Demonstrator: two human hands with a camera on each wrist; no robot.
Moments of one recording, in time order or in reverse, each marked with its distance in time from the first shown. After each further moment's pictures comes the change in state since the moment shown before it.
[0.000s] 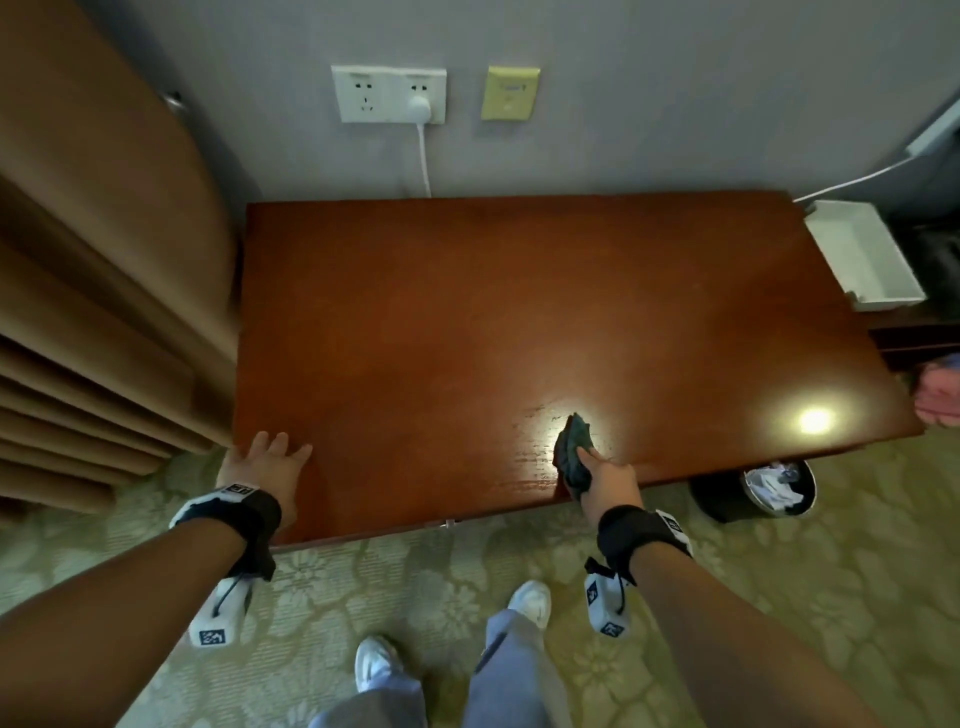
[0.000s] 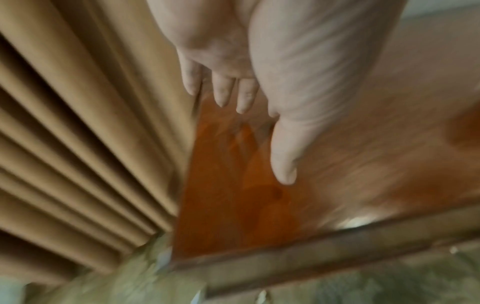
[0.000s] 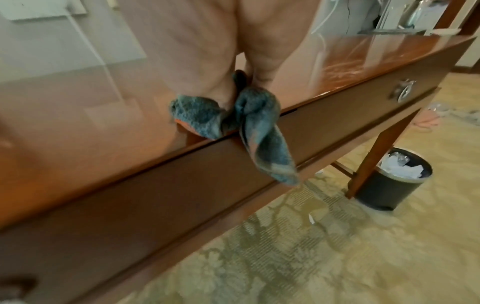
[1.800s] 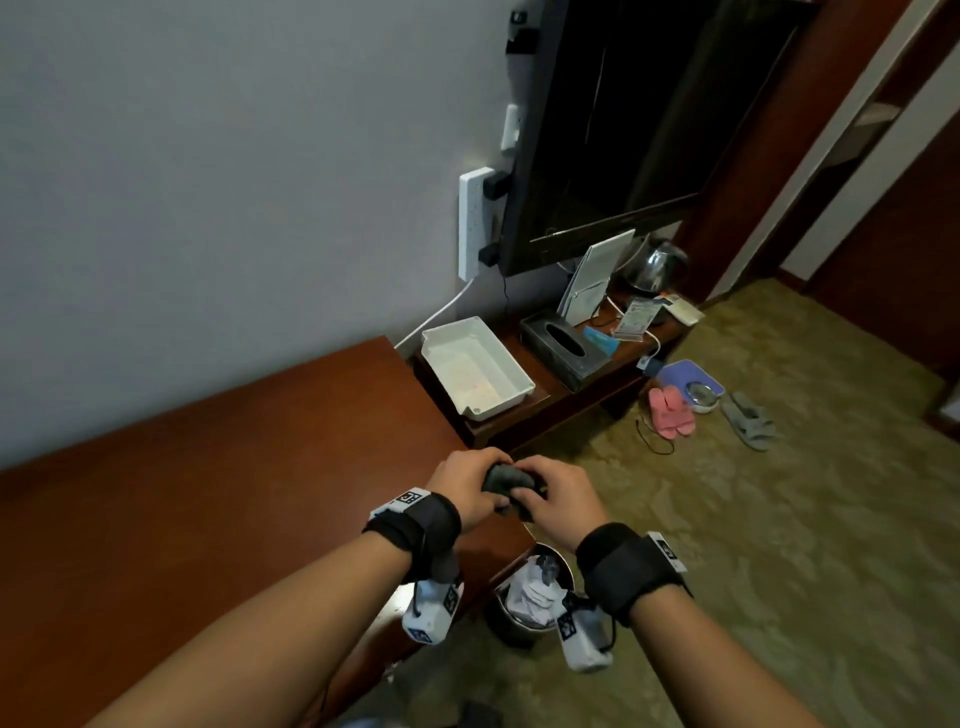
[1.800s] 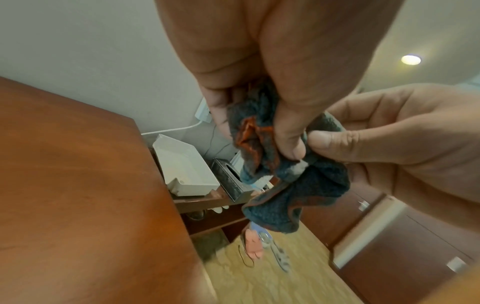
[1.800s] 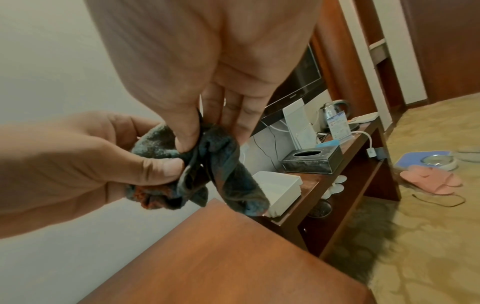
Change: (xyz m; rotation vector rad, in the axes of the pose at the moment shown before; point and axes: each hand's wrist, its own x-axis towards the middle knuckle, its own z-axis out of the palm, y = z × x) left_hand -0.086 0.814 -0.404 -0.543 0.377 0.974; right_hand 0.067 0.546 -0.318 0.524 0.537 -0.142
